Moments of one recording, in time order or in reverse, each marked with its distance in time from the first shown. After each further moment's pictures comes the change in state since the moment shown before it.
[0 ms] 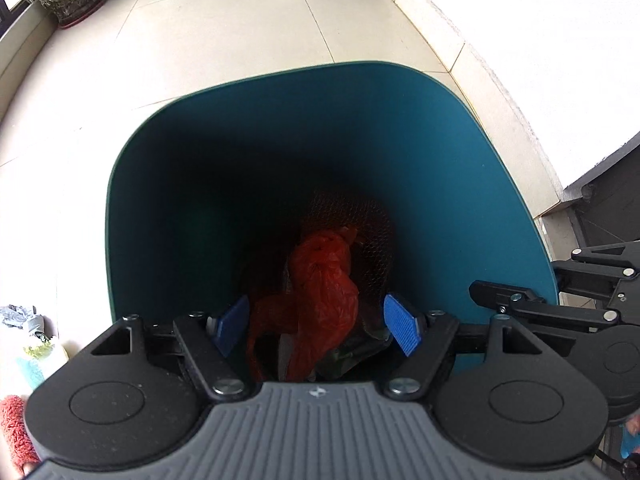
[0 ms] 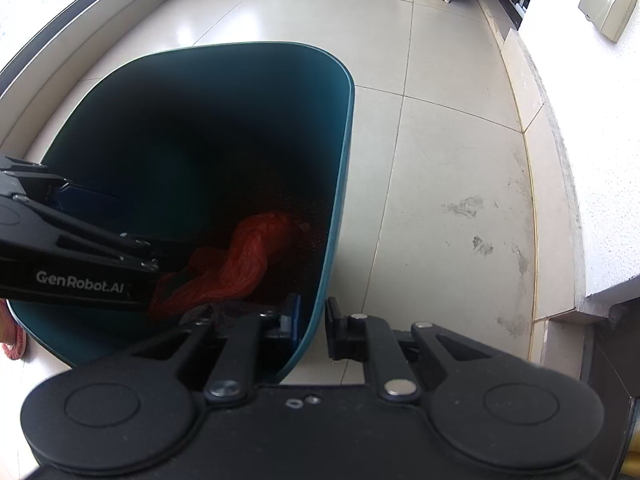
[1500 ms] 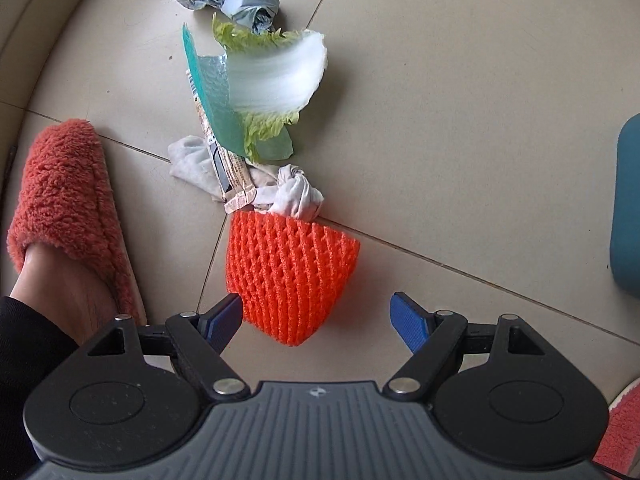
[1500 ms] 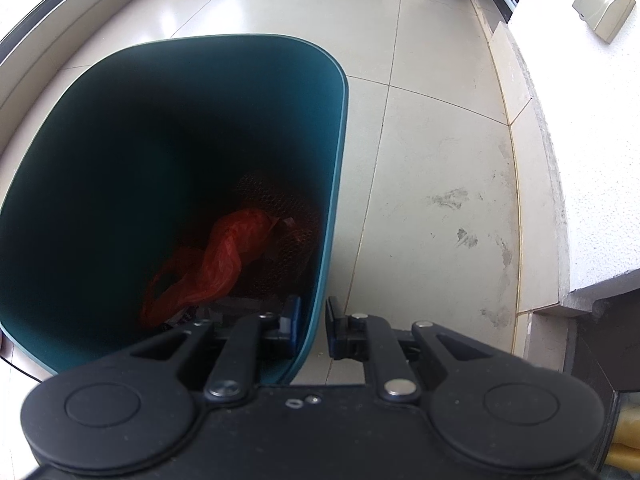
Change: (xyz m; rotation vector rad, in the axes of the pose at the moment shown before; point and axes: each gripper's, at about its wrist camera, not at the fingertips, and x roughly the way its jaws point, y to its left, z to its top) left arm 0.102 0.296 -0.218 -0.529 0.413 0.274; right arm -0.002 0.021 0.006 0.003 0.048 -0.065
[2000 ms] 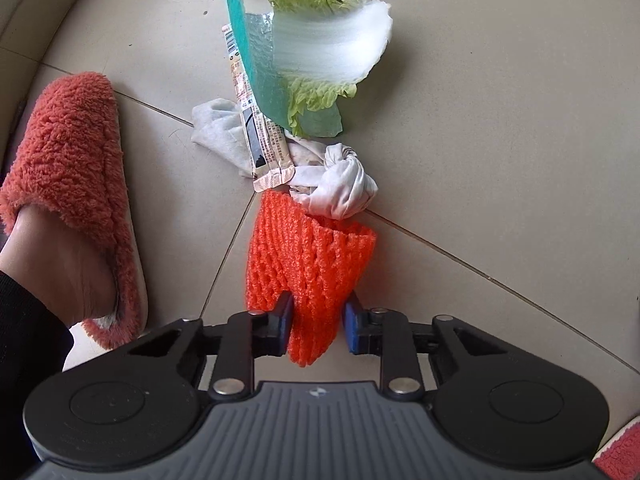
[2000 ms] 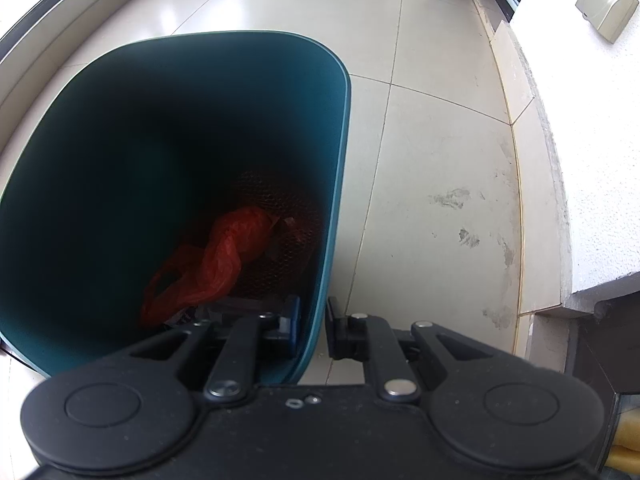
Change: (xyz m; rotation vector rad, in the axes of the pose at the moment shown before) left arm 0.024 0.032 0.002 -0.136 0.041 0.017; right arm 0.002 -0.001 0.005 -0.004 0.001 -0.004
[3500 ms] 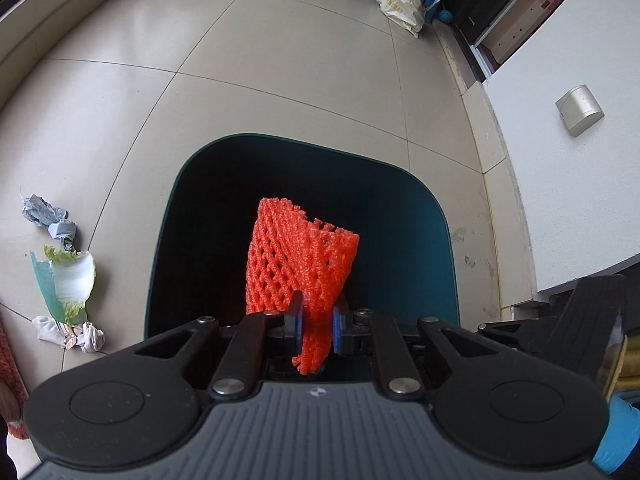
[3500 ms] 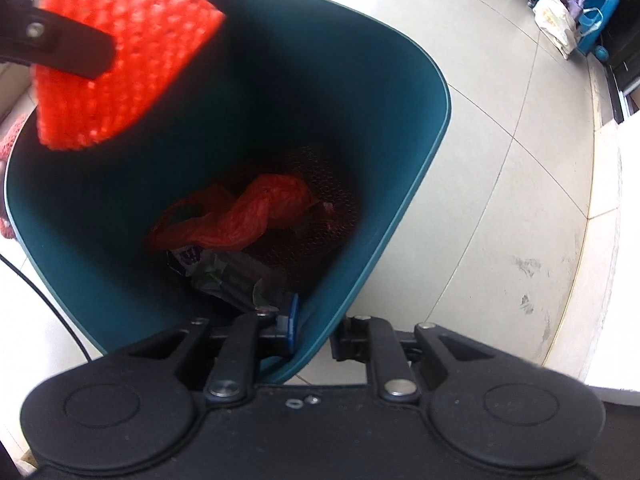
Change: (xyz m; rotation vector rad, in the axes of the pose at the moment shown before) left arm -0.281 -0.146 -0.034 0.294 -0.393 -0.526; right arm 0.007 0.129 -0.002 -0.427 0.095 0.047
